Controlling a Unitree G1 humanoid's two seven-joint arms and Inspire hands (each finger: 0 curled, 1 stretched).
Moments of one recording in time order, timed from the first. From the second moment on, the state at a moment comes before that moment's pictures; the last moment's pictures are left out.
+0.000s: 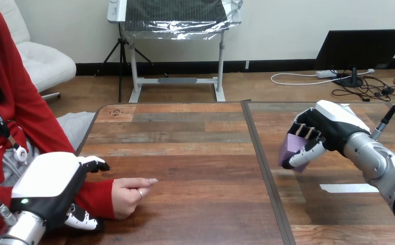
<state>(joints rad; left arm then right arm) 0.10 0.59 0.00 0.12 0.85 -0.24 0.01 -0.82 -0.51 0.34 1.30 -0.53 -0.37 0.04</state>
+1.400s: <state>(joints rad) -0.07 0.63 -0.11 0.27 0.81 -0.14 -0.10 -0.82 -0.51 0.34 1.26 -0.51 -0.41 0.04</state>
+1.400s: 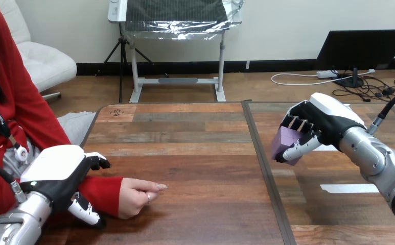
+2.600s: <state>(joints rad) -0.13 0.63 -0.12 0.28 0.68 -0.06 -0.25 -0.82 -0.51 0.34 1.26 -0.49 -0.44 0.04</state>
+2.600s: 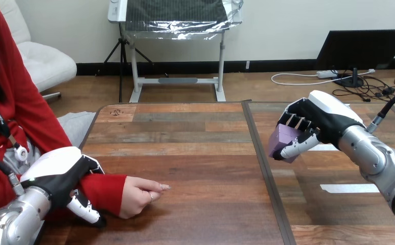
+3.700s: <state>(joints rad) -0.10 0.64 -0.11 0.25 0.56 -0.07 -0.26 -0.82 -0.51 0.34 1.26 -0.48 -0.47 0.04</state>
